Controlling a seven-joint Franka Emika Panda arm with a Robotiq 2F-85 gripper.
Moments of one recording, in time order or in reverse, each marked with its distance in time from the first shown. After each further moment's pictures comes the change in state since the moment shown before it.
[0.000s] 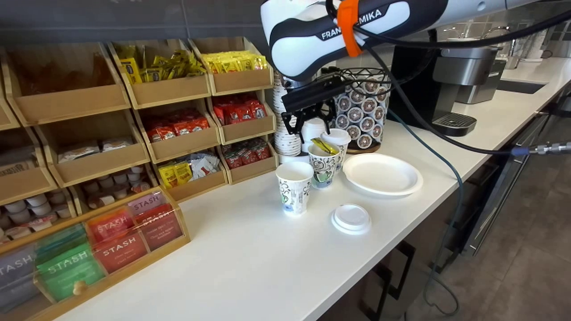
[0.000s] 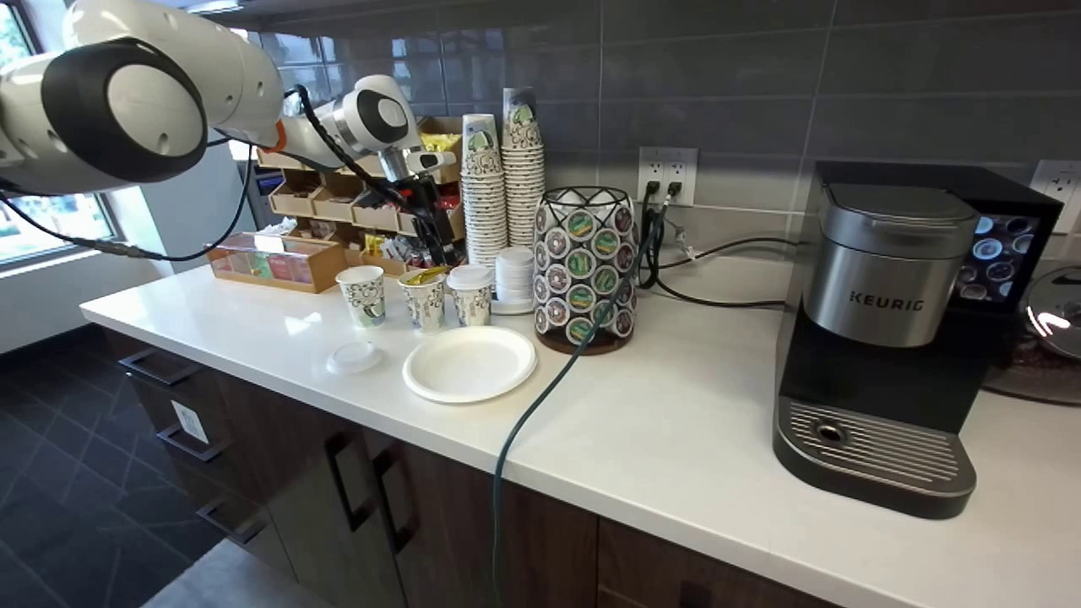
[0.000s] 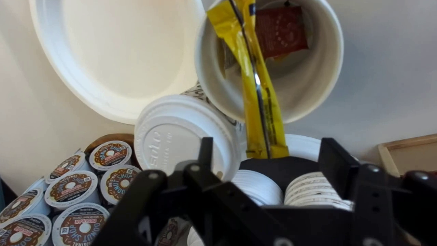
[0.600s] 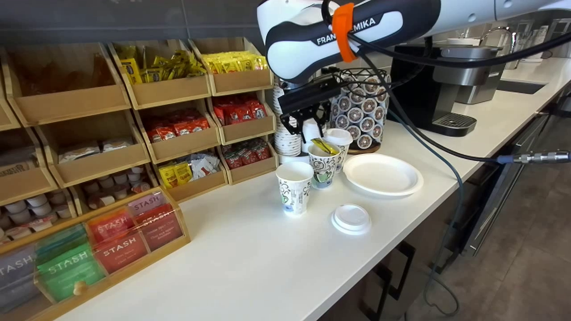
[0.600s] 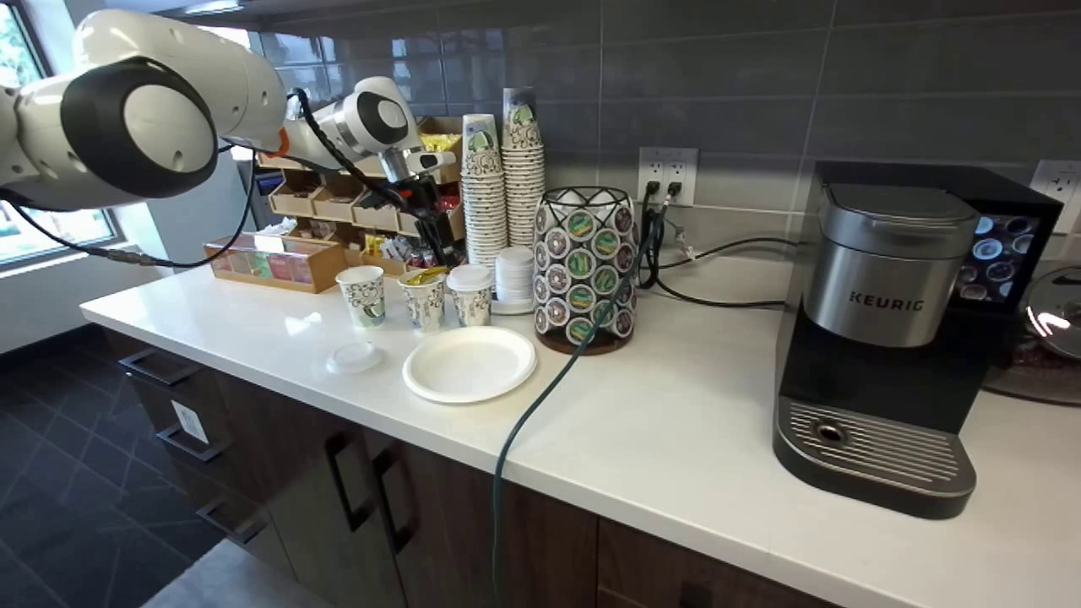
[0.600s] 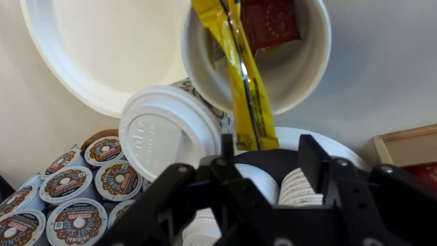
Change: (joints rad) arm 0.003 0.048 -0.007 0.080 0.000 -0.024 0.012
